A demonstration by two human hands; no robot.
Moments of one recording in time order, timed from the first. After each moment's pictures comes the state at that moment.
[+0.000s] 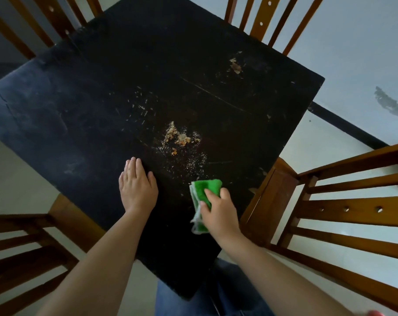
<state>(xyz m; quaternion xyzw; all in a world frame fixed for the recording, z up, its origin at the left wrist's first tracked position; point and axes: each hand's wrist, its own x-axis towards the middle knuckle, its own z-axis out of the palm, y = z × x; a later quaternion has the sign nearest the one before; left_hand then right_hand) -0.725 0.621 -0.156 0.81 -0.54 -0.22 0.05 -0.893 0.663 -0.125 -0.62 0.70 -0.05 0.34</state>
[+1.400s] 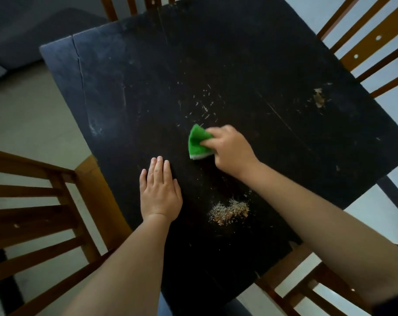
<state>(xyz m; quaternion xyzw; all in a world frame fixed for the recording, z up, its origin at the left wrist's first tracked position) -0.699 0.620 -0.157 0.85 -0.49 -0.21 -0.01 -0.811 0.490 -0.111 -0.94 0.32 -0.04 0.15</state>
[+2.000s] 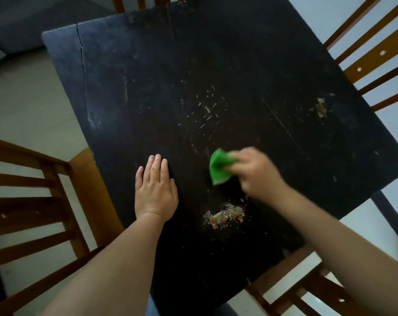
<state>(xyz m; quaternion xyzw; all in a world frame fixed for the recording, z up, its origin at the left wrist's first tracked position) -0.698 0.620 -0.160 0.85 -0.49 -0.22 0.00 -0.872 0.492 -0.124 -0.95 0.25 -0.06 0.17</state>
